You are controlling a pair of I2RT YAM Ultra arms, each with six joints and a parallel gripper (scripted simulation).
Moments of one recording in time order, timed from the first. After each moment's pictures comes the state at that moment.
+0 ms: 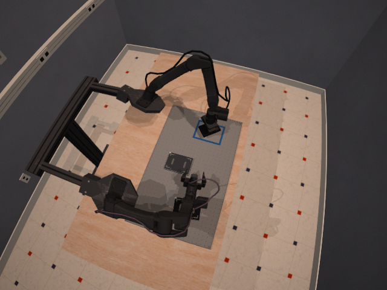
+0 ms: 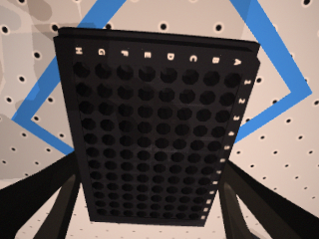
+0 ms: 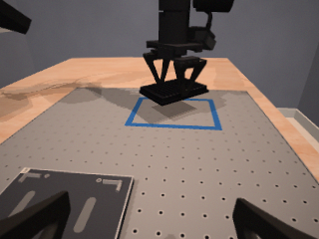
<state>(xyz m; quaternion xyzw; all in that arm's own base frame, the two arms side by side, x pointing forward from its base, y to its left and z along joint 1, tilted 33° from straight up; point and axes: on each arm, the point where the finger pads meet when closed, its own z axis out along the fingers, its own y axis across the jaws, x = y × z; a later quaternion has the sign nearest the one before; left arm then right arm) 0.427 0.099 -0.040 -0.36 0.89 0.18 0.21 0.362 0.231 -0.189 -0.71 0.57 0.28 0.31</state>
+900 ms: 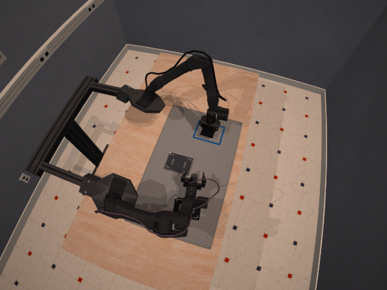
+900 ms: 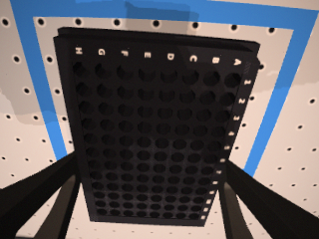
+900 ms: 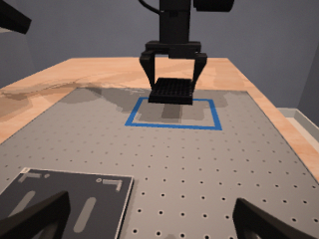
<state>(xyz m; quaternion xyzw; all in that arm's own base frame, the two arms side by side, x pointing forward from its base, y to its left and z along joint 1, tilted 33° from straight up) 0.429 0.098 -0.040 -0.68 0.68 0.07 0.26 0.362 0.231 -0.189 -0.71 0.57 0.28 0.31</state>
